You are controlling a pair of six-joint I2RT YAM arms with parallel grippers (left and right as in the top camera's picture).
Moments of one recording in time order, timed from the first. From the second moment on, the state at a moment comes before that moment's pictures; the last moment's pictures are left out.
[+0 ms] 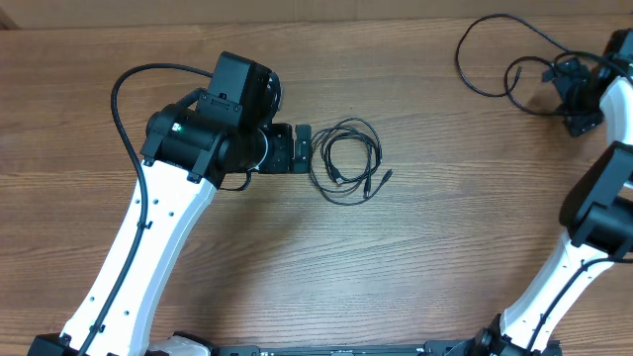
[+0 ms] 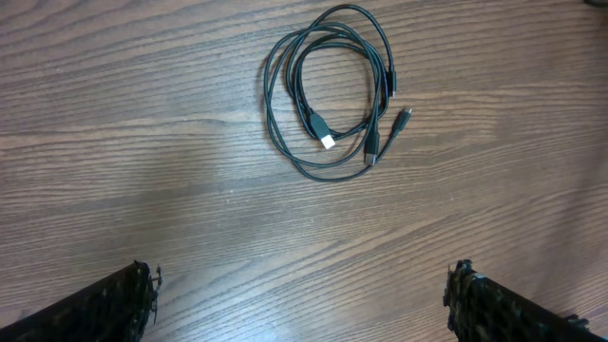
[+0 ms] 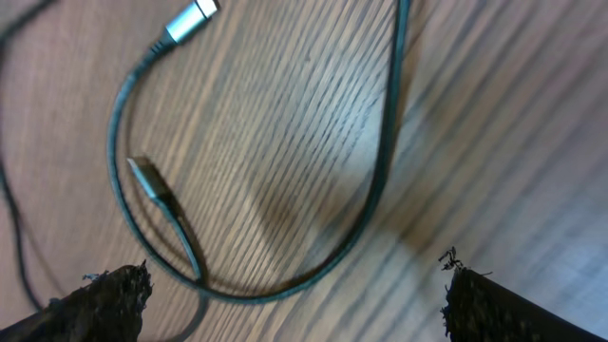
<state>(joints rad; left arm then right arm) -0.39 1.51 1.64 -1.23 0.16 -0.38 -0.43 2.31 1.93 -0.76 -0.12 0.70</state>
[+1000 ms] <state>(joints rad) -0.39 1.51 1.64 -1.21 0.16 -0.38 -0.40 2.38 1.93 -0.66 -0.12 0.75</state>
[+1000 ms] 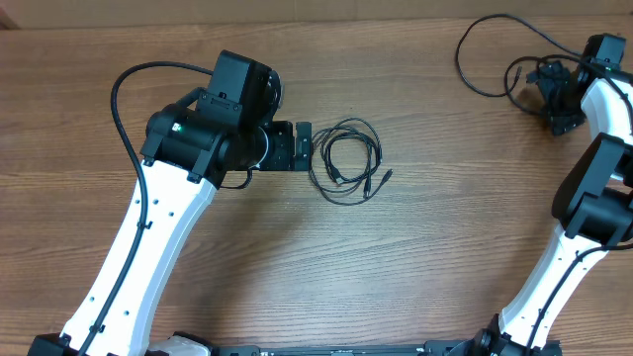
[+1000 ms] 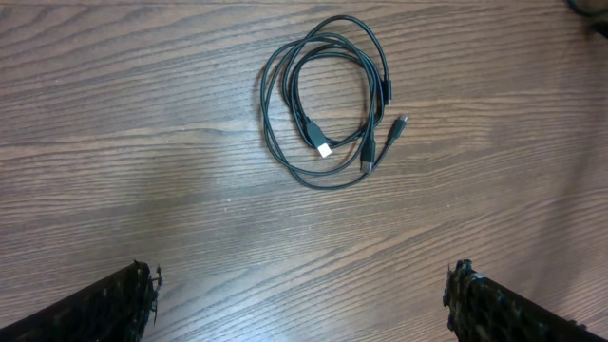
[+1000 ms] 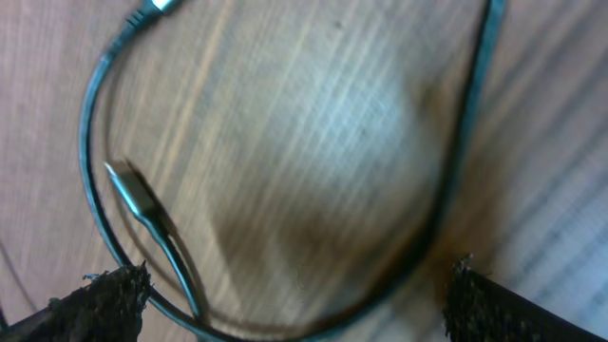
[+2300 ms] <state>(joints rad) -0.39 1.51 1.64 -1.24 0.17 -0.38 -0.47 2.50 2.93 -1.54 -0.19 0.47</state>
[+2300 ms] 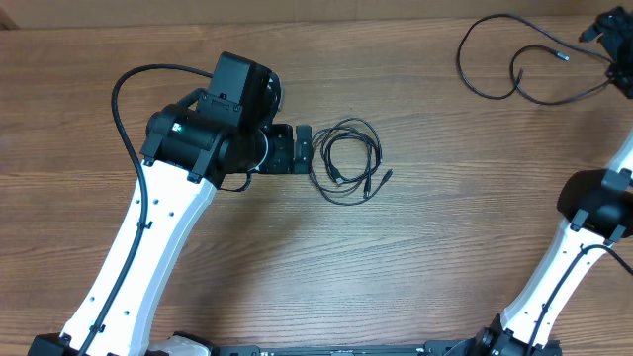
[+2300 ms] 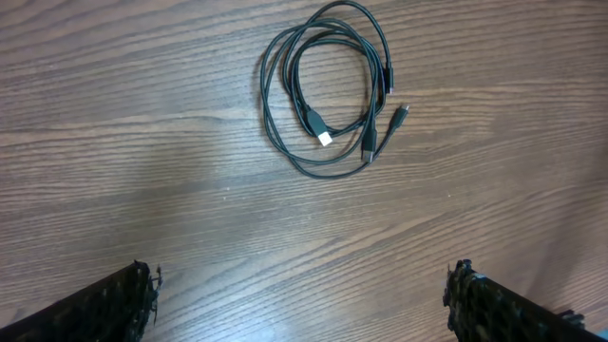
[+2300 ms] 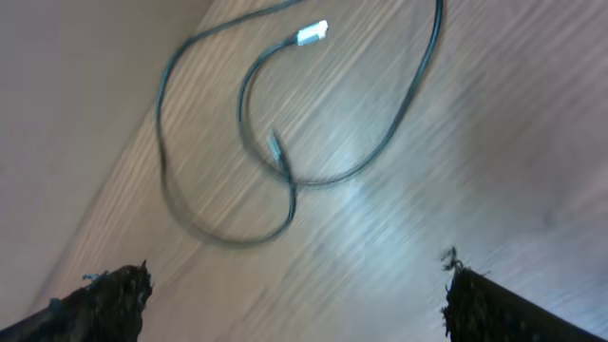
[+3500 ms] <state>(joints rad) -0.39 1.51 1.64 -1.33 0.09 -0.42 0.01 1.80 2.33 -1.64 -0.32 0.31</state>
